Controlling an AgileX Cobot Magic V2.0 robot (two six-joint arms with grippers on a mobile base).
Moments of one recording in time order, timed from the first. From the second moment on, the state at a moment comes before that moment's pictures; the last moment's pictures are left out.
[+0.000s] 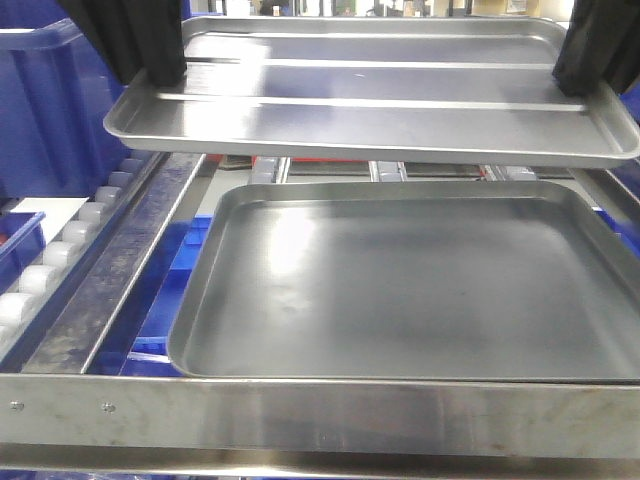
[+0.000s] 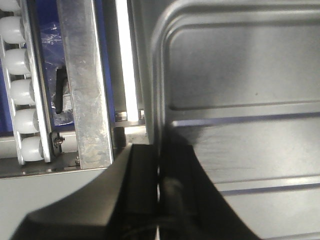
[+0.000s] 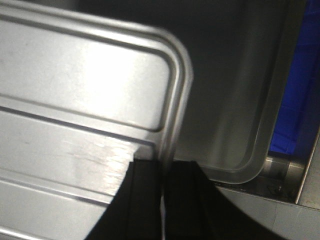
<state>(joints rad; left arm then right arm) -0.81 1.55 -1.51 0.18 1.23 -0.64 0.45 1.32 -1.21 -0.03 1.08 0.38</state>
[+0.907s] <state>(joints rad) -0.81 1.55 -1.51 0.18 1.23 -0.64 0.45 1.32 -1.21 -0.03 1.08 0.38</state>
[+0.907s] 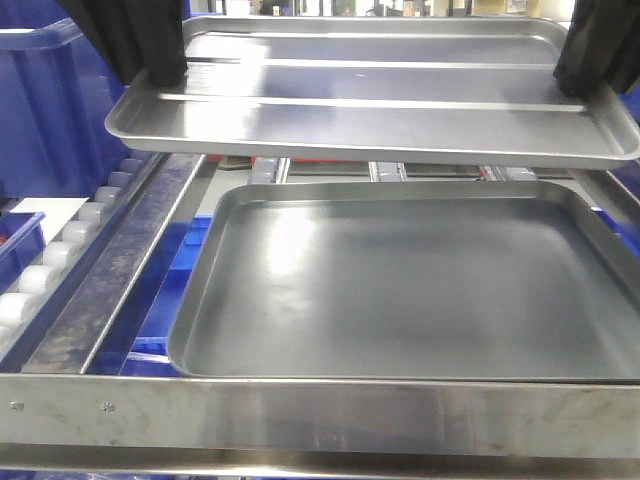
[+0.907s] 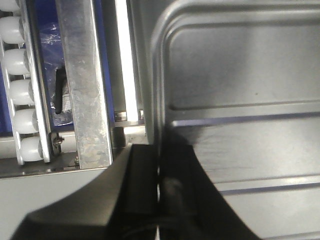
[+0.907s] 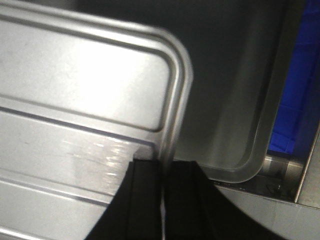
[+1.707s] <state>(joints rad) -0.81 1.55 -1.51 0.18 1.23 -0.64 0.45 1.32 -1.21 -0.03 1.08 0.38</state>
